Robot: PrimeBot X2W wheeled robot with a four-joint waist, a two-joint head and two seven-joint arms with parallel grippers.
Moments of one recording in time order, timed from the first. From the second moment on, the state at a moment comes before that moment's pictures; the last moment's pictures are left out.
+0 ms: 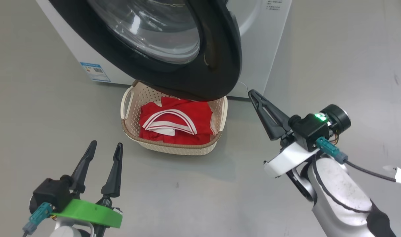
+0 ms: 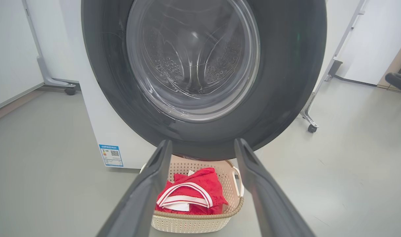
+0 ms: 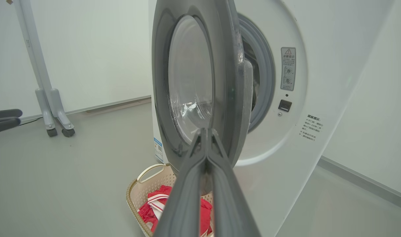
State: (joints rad) left arm -0.05 0.17 -0.27 0.09 -0.54 -0.13 -0.26; right arm -0.32 -0.12 0.43 0.16 0.16 0.12 -0.20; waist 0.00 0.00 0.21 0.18
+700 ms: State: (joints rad) left arm -0.17 0.15 -0.28 0.12 -0.59 -0.13 -0.26; right arm -0.59 -0.22 0.44 0.30 0.19 0.12 -0.16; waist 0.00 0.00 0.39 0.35
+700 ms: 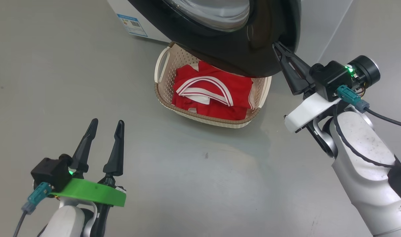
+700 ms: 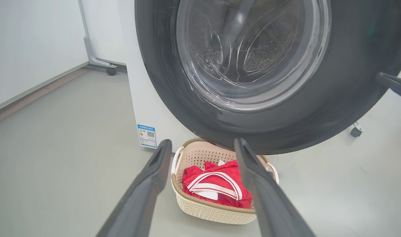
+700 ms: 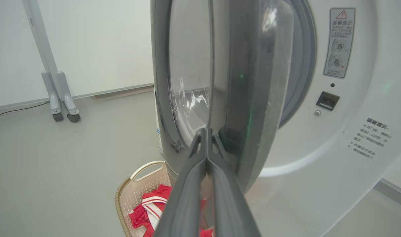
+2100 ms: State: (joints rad) left arm -0.33 0.11 -0.33 0.10 -0.64 -0.13 -0.26; right arm -0.99 -0.33 0.39 0.41 0.19 0.13 -0.12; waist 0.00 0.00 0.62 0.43
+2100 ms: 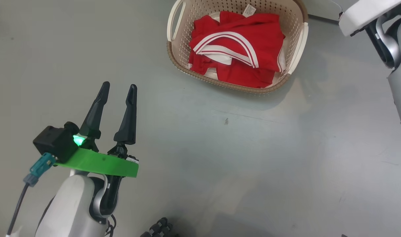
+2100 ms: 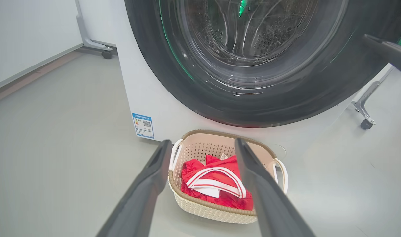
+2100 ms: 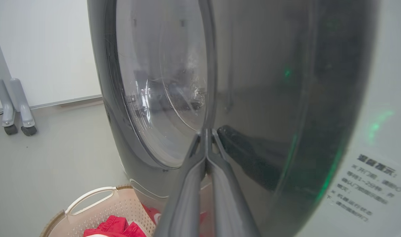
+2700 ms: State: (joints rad) left arm -0.35 0.09 -0.34 0.12 -0.65 -0.13 -0.26; right arm -1.10 -0.34 0.36 0.48 0.17 0.09 -0.12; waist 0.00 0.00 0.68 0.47
